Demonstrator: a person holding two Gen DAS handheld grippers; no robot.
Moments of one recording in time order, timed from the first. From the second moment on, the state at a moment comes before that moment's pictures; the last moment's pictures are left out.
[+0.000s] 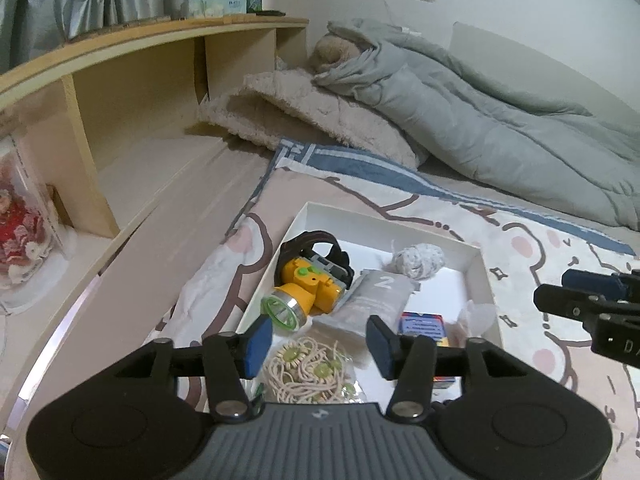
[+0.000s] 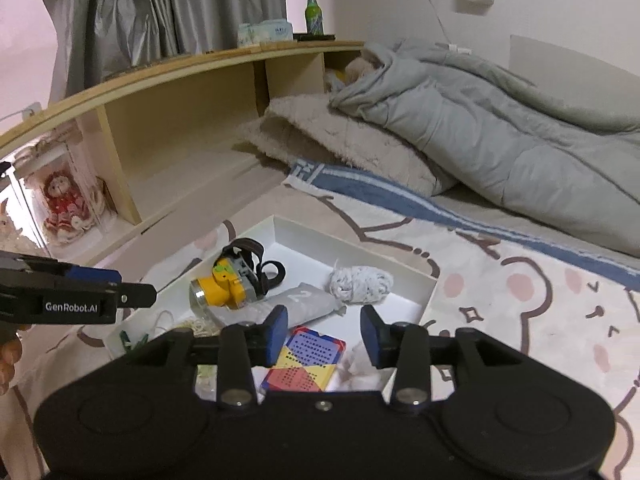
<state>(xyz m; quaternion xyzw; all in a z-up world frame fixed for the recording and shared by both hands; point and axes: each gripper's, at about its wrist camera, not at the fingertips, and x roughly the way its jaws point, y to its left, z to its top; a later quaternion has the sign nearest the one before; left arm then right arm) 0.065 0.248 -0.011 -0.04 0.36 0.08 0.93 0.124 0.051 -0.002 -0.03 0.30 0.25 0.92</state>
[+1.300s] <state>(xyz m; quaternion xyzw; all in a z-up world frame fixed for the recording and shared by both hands) -0.039 0.145 0.025 0.02 0.30 0.08 0.95 0.033 -0.061 0.027 -0.06 0.30 0.22 0.93</state>
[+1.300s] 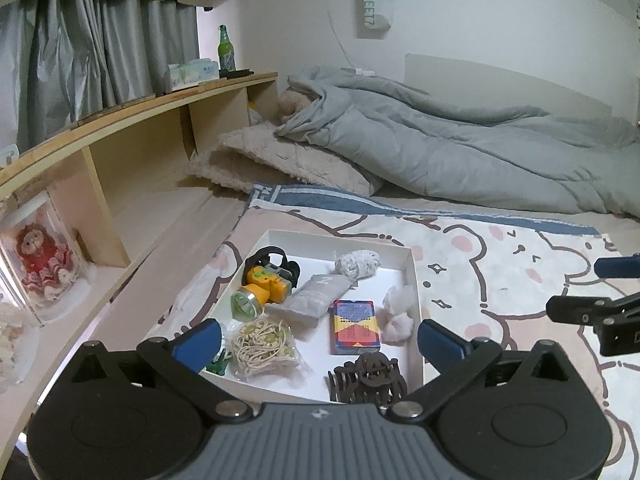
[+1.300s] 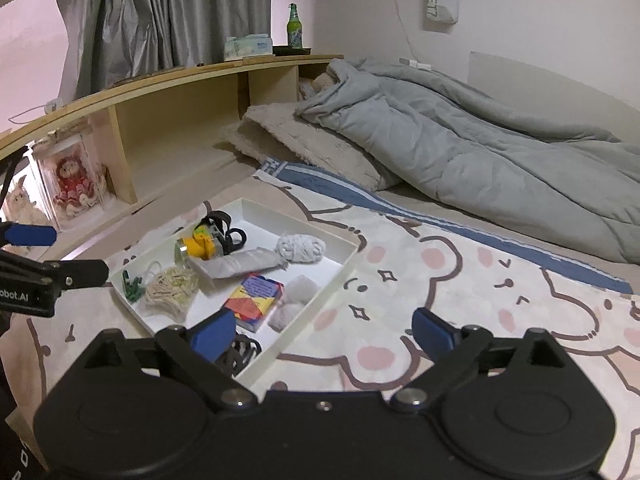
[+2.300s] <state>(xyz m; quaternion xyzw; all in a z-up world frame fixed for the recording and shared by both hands) -0.047 0.128 0.018 0.03 0.32 0.07 0.95 0.024 -0.081 0.027 -0.05 0.30 0.22 0.93</state>
